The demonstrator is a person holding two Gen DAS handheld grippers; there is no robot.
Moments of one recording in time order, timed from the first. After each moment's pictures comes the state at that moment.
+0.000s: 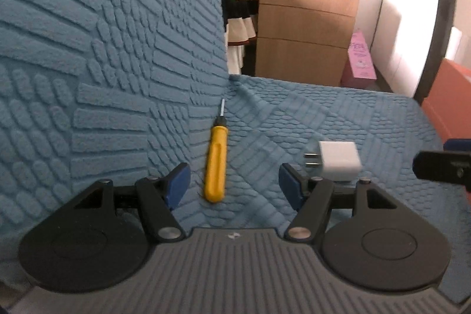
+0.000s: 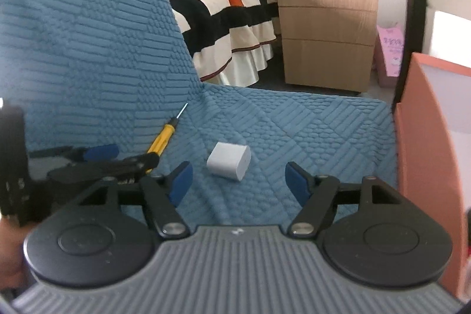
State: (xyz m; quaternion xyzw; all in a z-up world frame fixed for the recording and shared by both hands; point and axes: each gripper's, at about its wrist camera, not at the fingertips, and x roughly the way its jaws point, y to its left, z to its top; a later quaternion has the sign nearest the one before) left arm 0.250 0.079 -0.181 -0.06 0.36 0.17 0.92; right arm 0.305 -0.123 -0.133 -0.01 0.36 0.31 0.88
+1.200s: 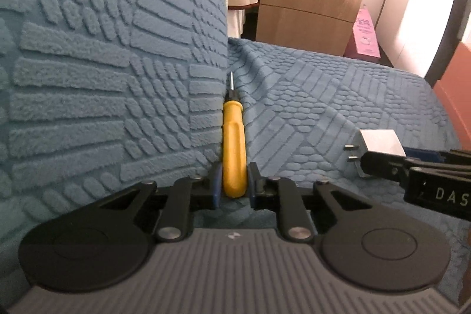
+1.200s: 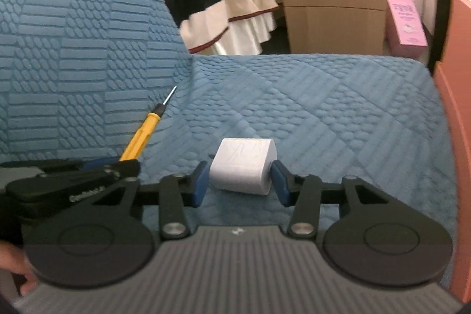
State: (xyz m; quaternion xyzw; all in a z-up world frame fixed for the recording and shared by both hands) left arm 0.272 0.087 -0.209 -0.09 0.41 0.16 0.89; right arm 0.335 -0.099 -0.191 0.01 0.41 0.31 0.86
